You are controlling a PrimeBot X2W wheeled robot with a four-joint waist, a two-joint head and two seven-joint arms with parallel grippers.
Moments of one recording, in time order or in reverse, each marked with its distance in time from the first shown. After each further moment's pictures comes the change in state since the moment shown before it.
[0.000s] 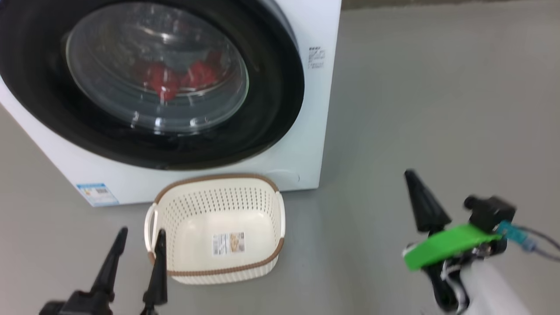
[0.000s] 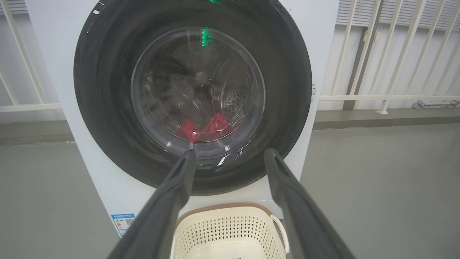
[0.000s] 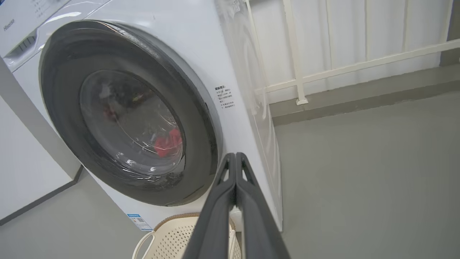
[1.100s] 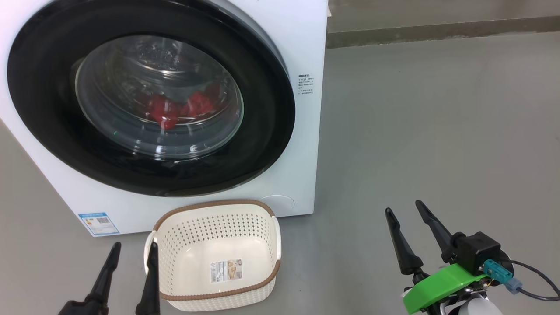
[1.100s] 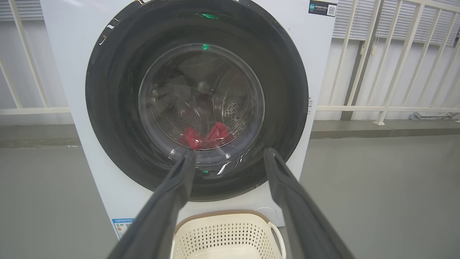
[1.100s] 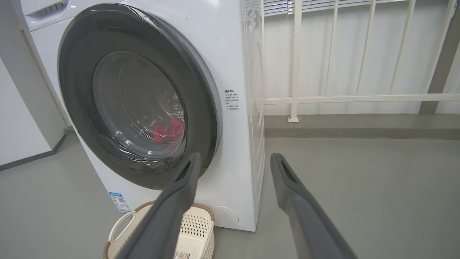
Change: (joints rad) left arm 0.019 -0.002 0.034 0.032 -0.037 -0.017 0.009; right arm 0.146 0.008 -0.023 -0.113 -0.205 0.000 0.017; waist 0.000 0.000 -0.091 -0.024
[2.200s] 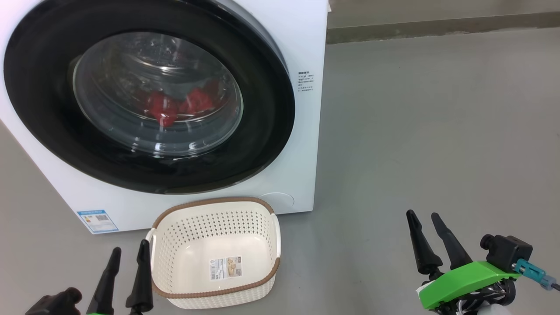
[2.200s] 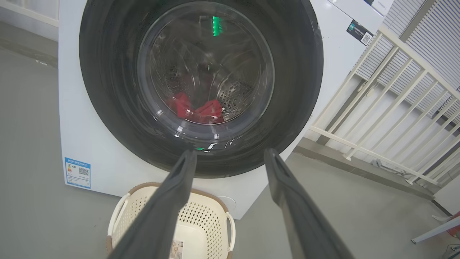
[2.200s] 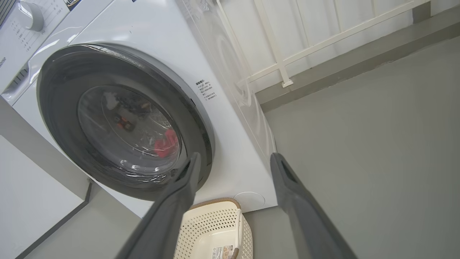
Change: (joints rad) left arm -0.037 -0.001 0.001 0.061 -0.375 -0.002 0.096; right arm 0.025 0.008 -0.053 0.012 0.353 0.000 0.091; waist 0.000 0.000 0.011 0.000
